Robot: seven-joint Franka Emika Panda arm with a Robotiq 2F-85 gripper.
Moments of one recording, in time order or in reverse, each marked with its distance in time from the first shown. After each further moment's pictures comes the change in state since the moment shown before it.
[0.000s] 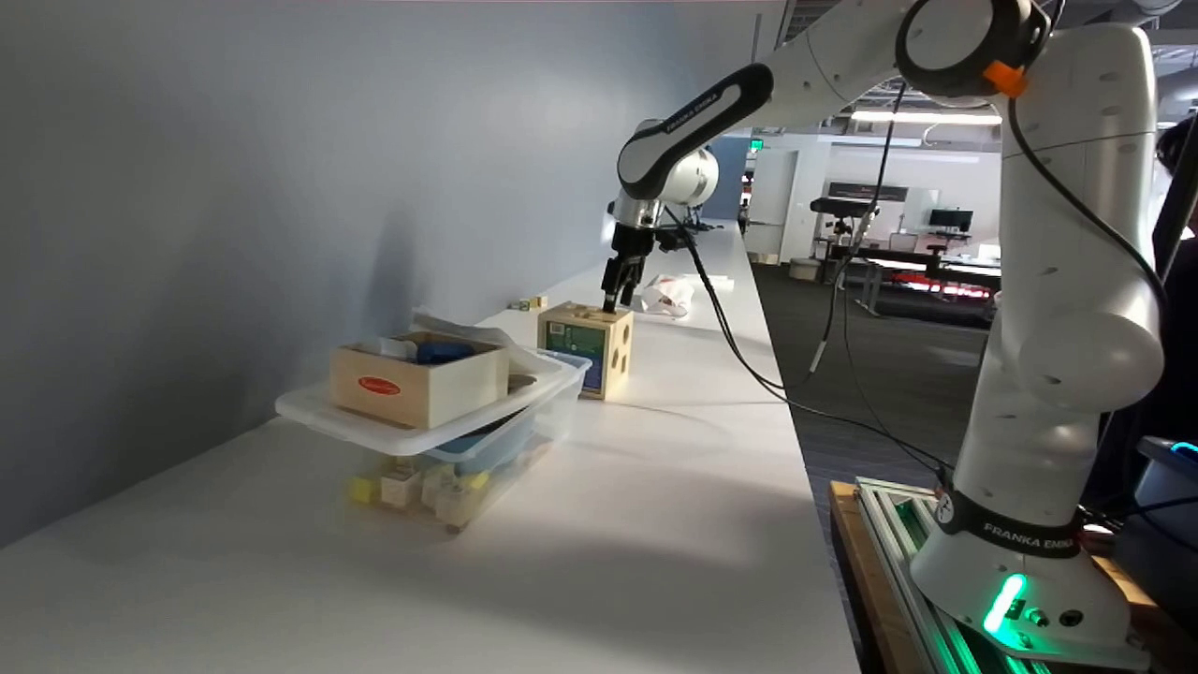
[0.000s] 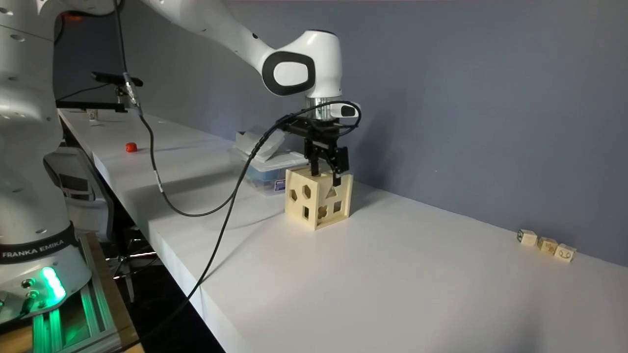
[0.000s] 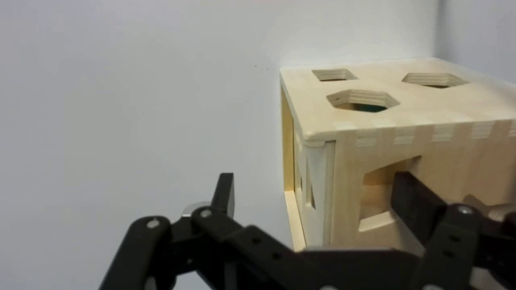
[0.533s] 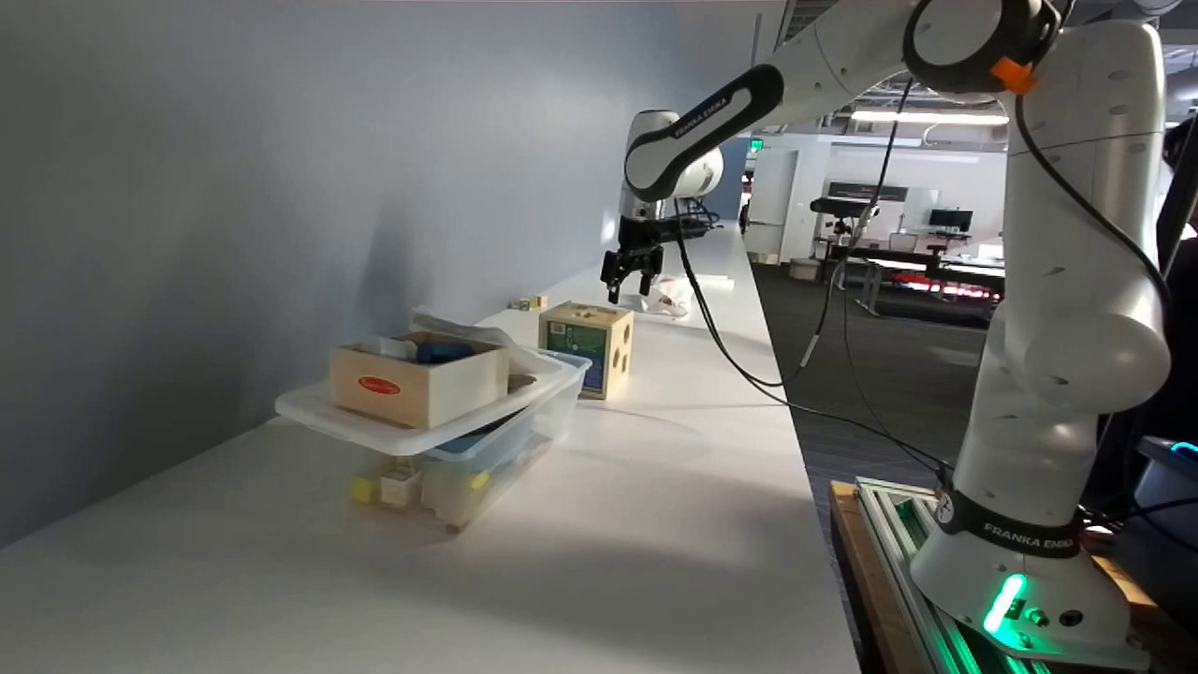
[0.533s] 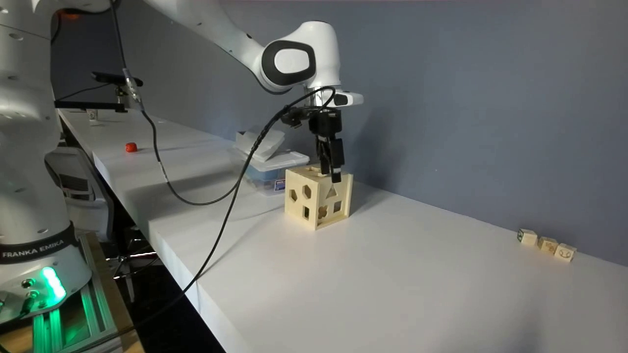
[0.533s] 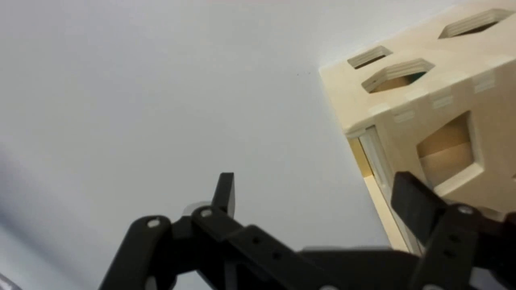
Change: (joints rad) arm 0.042 -0.024 -0.050 0.002 -0.198 0.000 0.502
